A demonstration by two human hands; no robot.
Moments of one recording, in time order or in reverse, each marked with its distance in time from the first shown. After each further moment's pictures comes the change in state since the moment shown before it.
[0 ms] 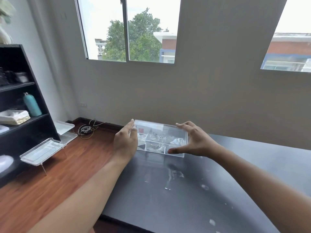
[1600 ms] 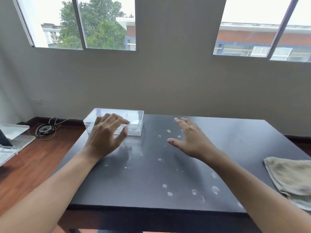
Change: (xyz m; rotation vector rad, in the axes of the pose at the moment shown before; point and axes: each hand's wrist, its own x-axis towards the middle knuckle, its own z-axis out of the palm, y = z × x) left_hand -0.030 0.016 0.029 0.329 -0.130 0.877; right_hand -0.139 0.011 -0.044 -0.163 0.111 0.336
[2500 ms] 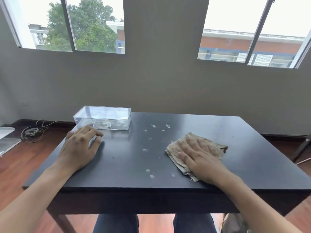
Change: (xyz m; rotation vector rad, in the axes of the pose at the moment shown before) left_hand -0.061 0.019 -0.042 0.034 -0.186 -0.313; right_hand -0.108 0.071 0.002 -0.250 -0.169 0.169
